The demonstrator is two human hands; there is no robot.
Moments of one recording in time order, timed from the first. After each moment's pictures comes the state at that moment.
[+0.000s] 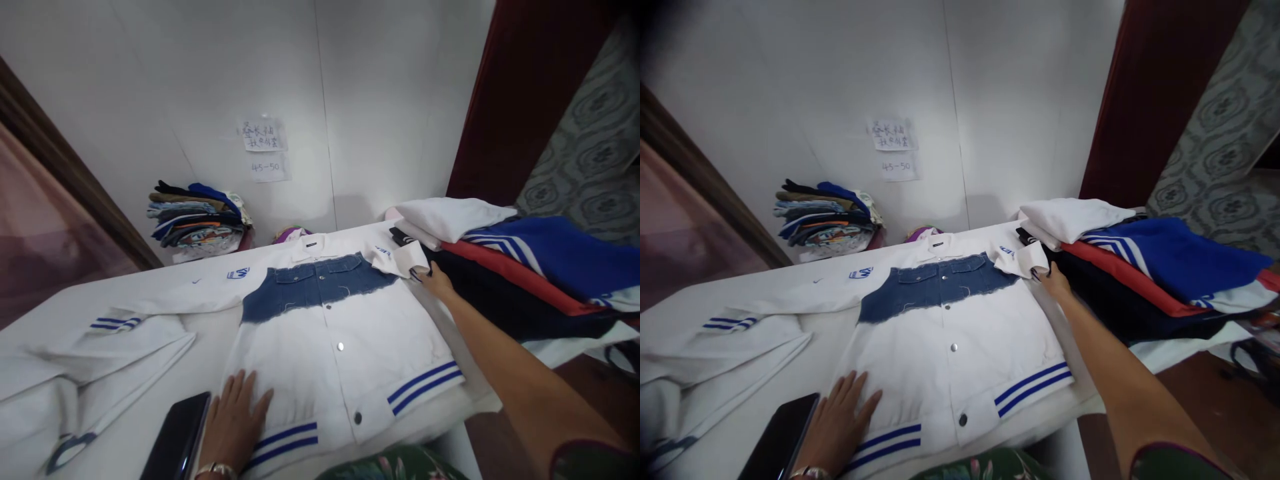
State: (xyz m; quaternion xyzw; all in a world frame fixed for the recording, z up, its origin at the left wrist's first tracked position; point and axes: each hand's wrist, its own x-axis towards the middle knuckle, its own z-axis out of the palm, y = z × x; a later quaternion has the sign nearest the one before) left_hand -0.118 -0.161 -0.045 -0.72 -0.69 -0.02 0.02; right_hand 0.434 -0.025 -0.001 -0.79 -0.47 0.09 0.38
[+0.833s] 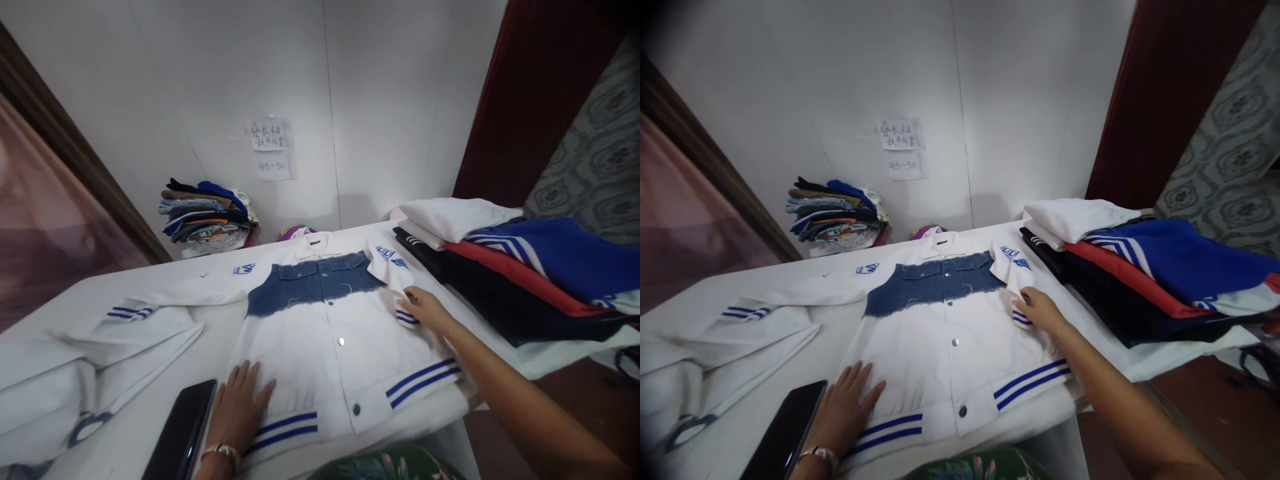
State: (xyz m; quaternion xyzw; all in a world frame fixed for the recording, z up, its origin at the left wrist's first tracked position) left_hand -0.102 -0.165 -0.023 -0.71 -0.71 -0.01 0.00; right_hand 0.356 -0.098 0.009 -0.65 -0.67 0.16 0.32
